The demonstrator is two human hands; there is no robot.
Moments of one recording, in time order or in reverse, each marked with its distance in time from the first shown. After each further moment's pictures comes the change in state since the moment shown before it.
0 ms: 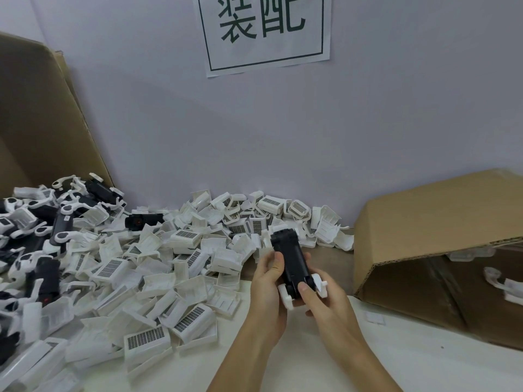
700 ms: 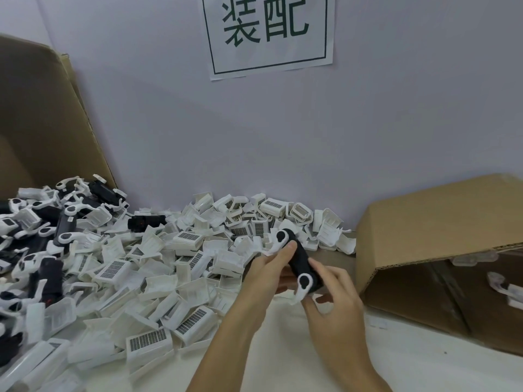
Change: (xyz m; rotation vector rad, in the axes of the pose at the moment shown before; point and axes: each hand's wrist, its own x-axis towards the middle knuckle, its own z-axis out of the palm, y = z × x) left_hand 0.010 0.031 -0.005 0.540 -0.027 -0.039; right_hand 0.000 0.009 0.003 -0.426 0.267 -0.394
